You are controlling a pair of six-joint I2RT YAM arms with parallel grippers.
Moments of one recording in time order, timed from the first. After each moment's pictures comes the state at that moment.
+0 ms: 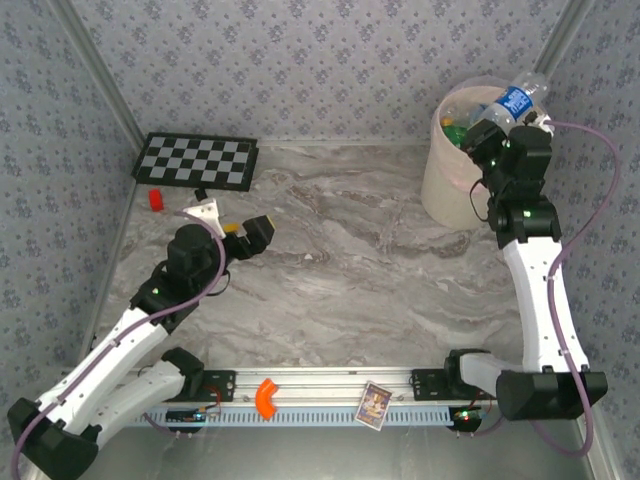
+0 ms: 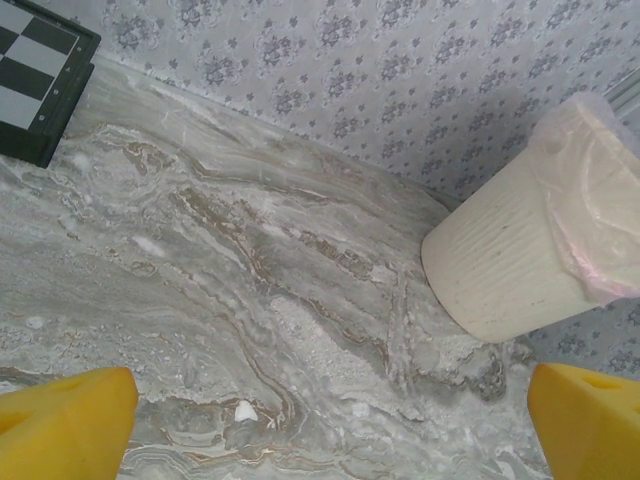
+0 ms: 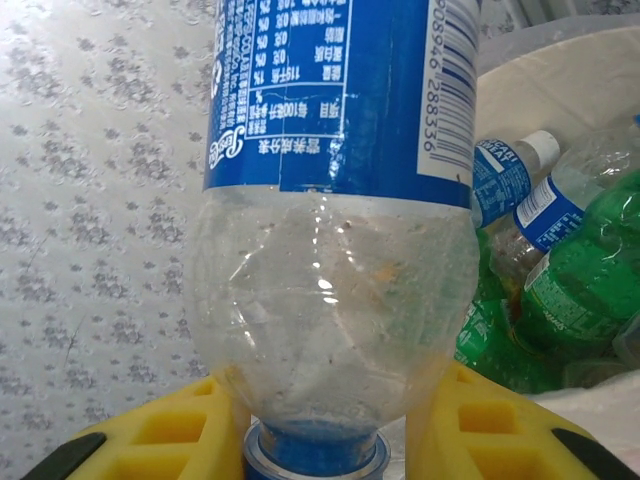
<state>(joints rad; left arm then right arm) -0.59 0.77 0.72 -0.22 -0.09 -0.70 0.00 1.18 1.40 -0.41 0.10 0.75</state>
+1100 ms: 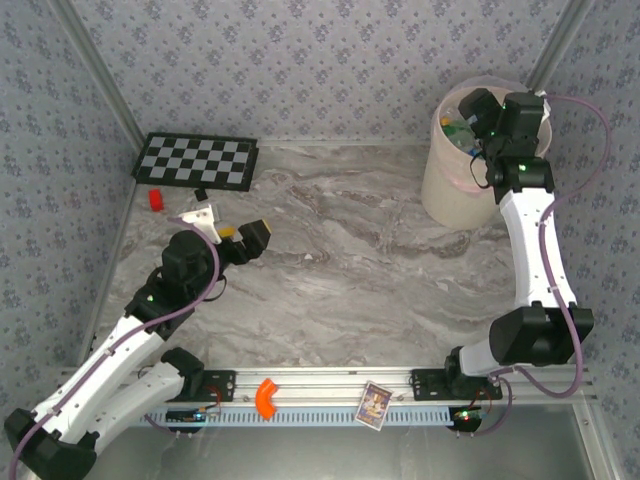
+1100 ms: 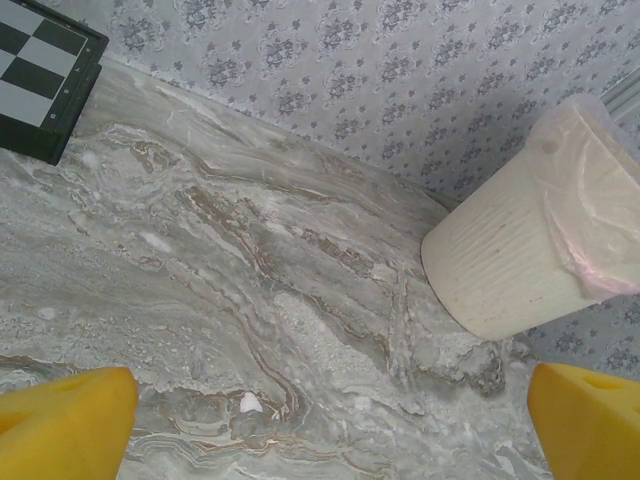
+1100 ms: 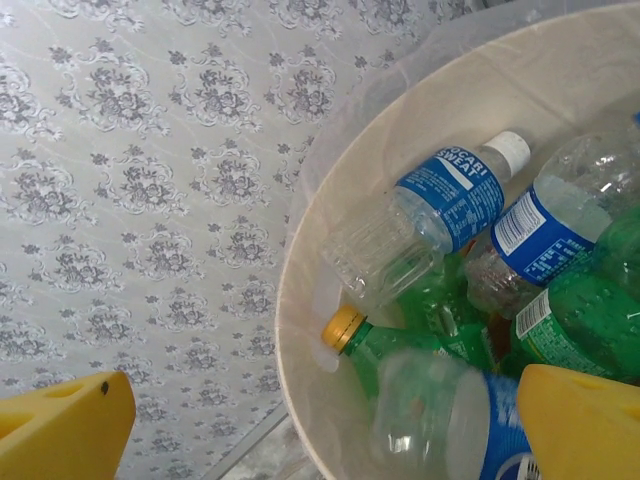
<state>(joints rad) -0.59 0.72 0.70 -0.25 -0.10 -0.70 -0.04 1.44 1.61 -0.48 0.11 0.77</state>
